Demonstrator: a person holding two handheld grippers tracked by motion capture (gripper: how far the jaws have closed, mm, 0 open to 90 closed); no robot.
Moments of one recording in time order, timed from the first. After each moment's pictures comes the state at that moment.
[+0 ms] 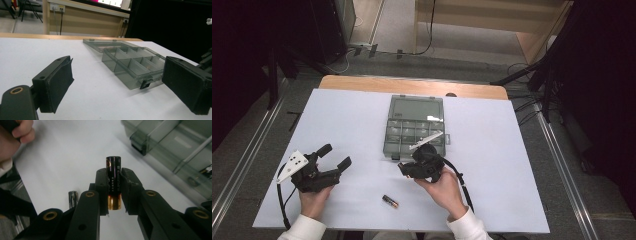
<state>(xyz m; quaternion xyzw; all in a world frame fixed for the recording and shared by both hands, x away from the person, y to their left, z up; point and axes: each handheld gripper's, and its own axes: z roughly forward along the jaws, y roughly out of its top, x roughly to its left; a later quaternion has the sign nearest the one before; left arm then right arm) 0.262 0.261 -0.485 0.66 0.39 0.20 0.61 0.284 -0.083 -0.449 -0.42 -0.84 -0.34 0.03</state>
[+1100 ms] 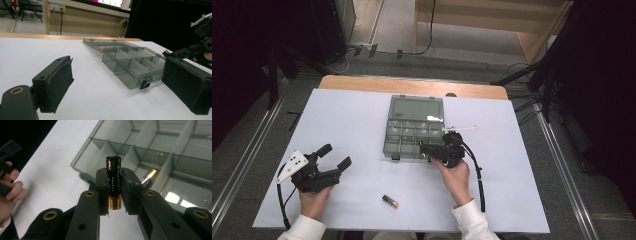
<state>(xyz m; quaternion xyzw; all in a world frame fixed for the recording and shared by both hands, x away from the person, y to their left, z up) 0.262 0.261 -0.485 0.66 0.39 0.20 0.61 0.319 -0.147 -0.472 -0.54 -0.71 -0.45 0.03</state>
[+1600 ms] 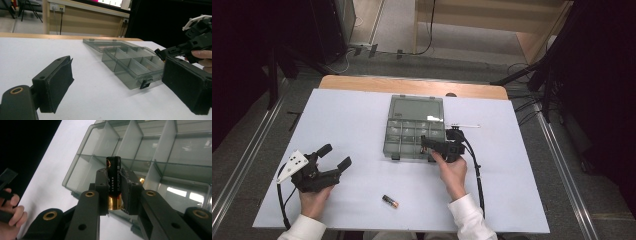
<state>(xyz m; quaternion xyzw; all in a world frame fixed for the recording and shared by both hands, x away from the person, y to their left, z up) 0.262 0.261 -0.485 0.66 0.39 0.20 0.61 0.336 -0.152 -0.483 -0.60 -0.65 -0.46 0.06</state>
